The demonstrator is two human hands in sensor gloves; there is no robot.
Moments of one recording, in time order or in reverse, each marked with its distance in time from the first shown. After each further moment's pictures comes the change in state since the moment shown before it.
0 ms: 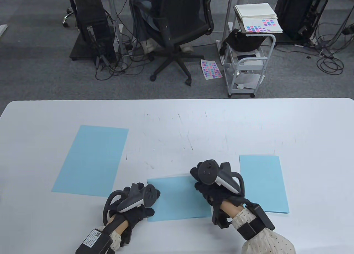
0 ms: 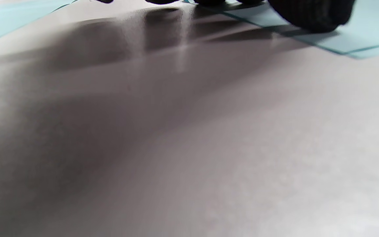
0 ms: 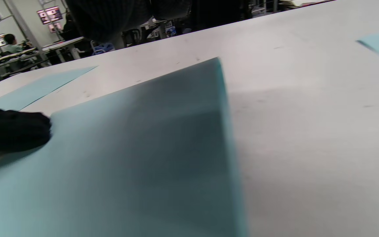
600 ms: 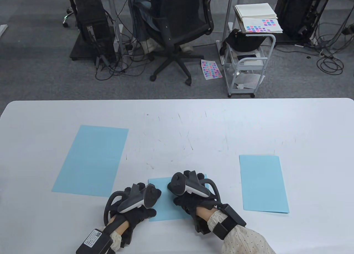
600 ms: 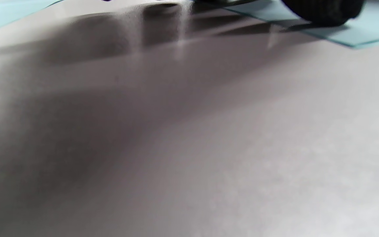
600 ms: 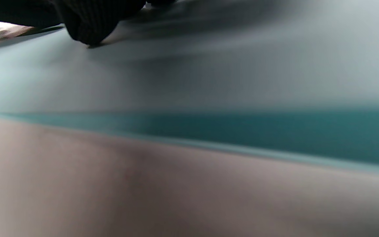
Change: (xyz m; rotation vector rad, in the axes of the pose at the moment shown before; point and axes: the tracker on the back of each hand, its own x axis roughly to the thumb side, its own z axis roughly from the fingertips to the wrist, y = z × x) left_hand 0.002 -0.002 0.001 -0.005 -0.011 0.004; right_hand 0.032 0.063 -0.030 0.171 -0.023 0.137
